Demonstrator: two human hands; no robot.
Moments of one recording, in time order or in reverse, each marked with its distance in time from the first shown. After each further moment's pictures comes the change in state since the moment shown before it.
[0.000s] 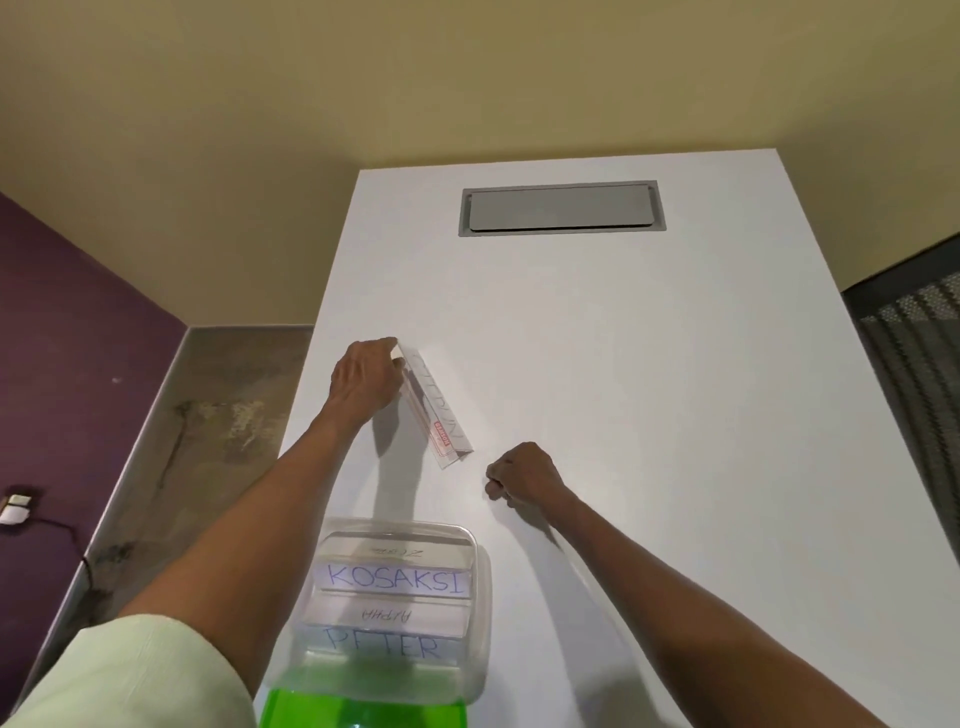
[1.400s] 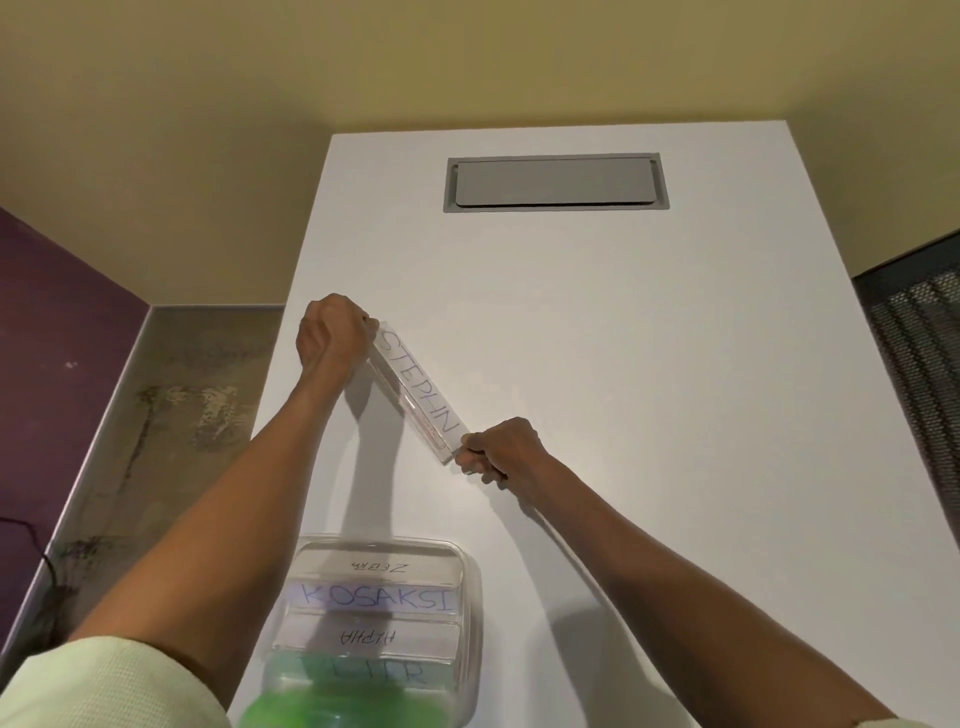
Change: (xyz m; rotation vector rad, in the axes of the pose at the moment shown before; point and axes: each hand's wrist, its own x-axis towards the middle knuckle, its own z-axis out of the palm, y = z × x) left_hand 0.055 -0.001 0.004 -0.167 0.130 -0.226; right_hand 0.019 -0.041 -0.008 0.307 -0.056 0.116
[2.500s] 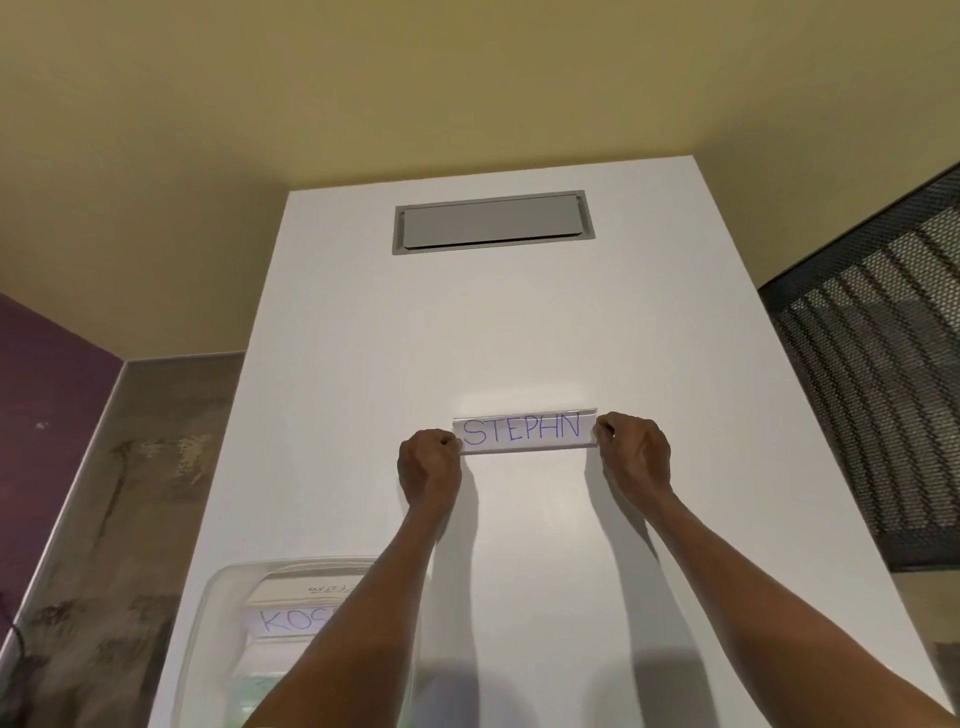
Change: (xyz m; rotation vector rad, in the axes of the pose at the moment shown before) left_hand -0.180 0.072 0.096 -0.347 -0.166 -0.010; right_hand -0.010 0.077 -0.195 -0.682 0.800 -0.506
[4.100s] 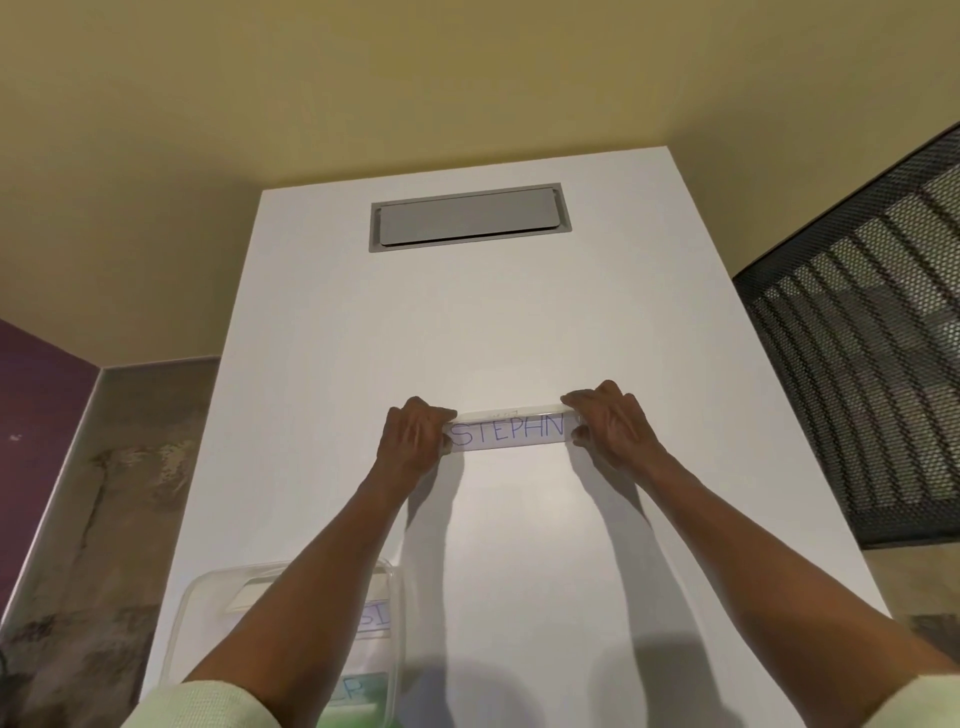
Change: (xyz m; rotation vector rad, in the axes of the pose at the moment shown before) left_hand 0.049 -0.011 0.001 0.487 -0.084 0.728; right_hand 0.021 0.026 -0.009 -0.217 -0.133 -0.534
